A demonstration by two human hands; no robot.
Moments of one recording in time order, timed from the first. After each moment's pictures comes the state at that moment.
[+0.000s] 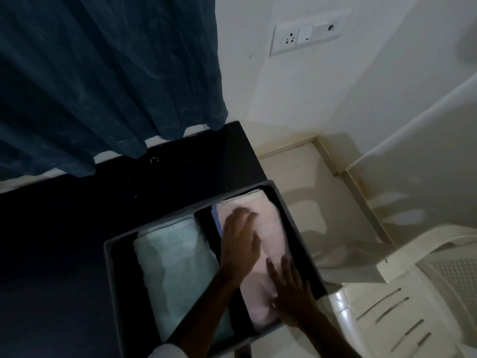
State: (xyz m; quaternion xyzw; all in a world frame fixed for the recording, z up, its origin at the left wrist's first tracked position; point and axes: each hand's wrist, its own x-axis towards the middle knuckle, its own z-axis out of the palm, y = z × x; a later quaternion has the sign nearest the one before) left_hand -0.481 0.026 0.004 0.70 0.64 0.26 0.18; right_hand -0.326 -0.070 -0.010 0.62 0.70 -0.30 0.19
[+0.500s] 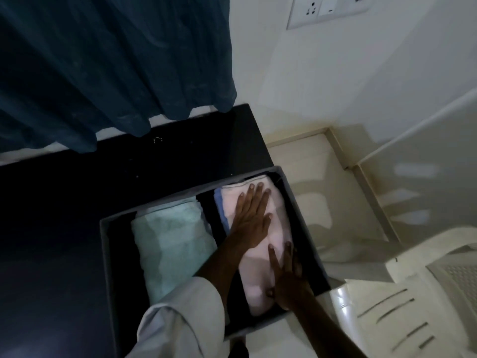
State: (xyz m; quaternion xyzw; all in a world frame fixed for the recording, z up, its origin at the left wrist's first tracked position) left_hand -0.468 0.060 -0.080 0.78 0.59 0.08 0.17; right_hand -0.325 -0.067 -0.050 0.65 0.66 -0.30 0.21
